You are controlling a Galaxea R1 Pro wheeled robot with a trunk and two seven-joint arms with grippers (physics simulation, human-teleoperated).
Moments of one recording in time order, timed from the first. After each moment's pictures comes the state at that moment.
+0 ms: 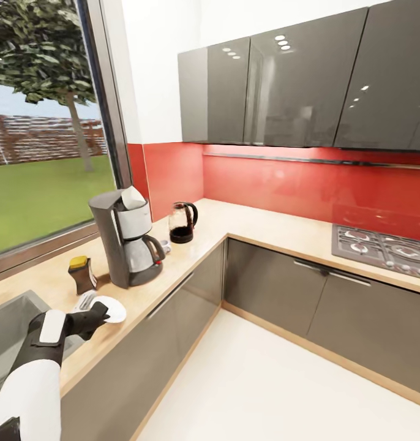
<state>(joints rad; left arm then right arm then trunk) -0.75 0.08 0.69 -0.81 0.57 0.89 0.20 -0.40 -0.12 0.03 -0.03 -0.19 -0.05 0.07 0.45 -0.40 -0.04</state>
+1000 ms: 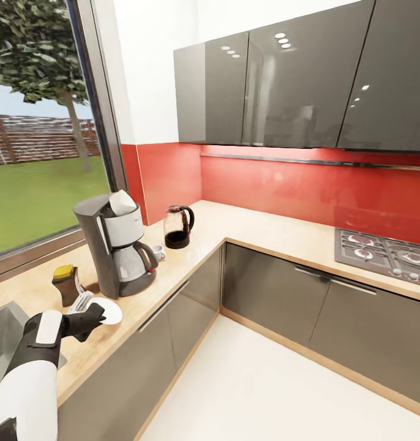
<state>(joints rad) -0.75 0.10 0.70 -0.81 0.56 0.89 0.20 -0.40 -0.12 0.03 -0.03 -0.19 -0.05 0.07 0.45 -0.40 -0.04</state>
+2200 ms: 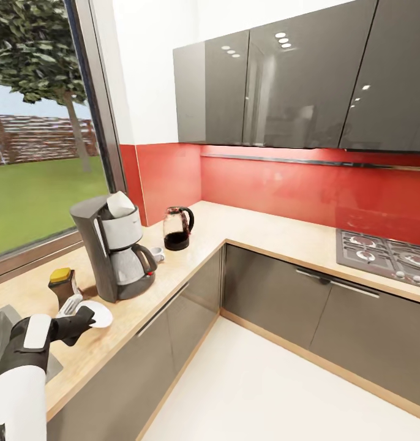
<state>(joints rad) -0.72 0.14 0.70 -0.82 0.58 0.88 0.21 -0.40 -0.12 0.03 -0.03 -0.19 -0.05 0.07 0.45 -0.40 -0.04</state>
